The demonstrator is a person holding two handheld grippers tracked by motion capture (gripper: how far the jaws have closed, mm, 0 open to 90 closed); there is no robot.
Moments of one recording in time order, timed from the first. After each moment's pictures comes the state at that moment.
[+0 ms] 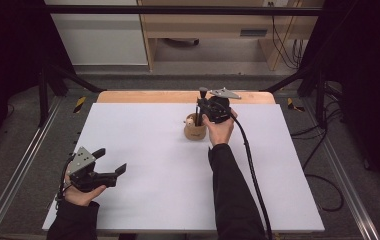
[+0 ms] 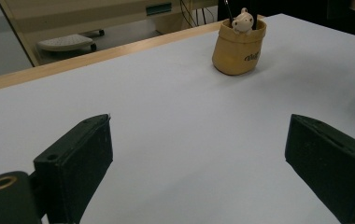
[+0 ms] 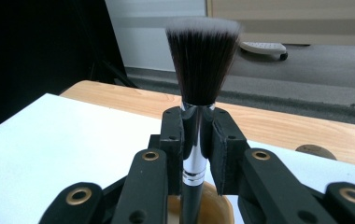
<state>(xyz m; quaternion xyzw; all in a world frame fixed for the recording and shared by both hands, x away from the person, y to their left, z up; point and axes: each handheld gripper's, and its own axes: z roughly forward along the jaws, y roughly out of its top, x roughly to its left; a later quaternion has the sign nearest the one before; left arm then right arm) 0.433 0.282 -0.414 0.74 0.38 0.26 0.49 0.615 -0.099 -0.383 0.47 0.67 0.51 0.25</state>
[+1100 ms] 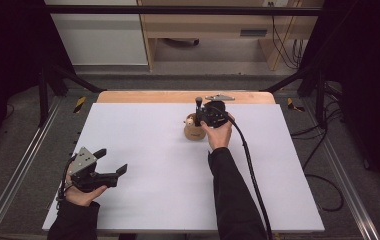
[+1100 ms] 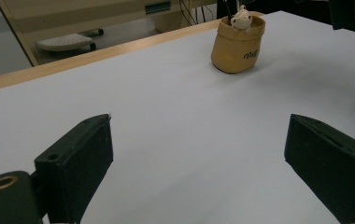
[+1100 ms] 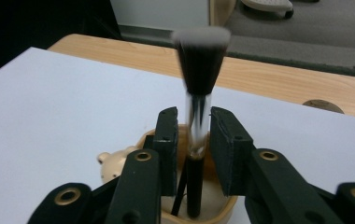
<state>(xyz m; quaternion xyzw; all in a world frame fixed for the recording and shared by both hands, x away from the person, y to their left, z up) 0.433 0.279 -0.415 0.75 0.37 0.26 0.49 0.614 -0.093 -0.399 0.49 0.71 0.45 0.22</state>
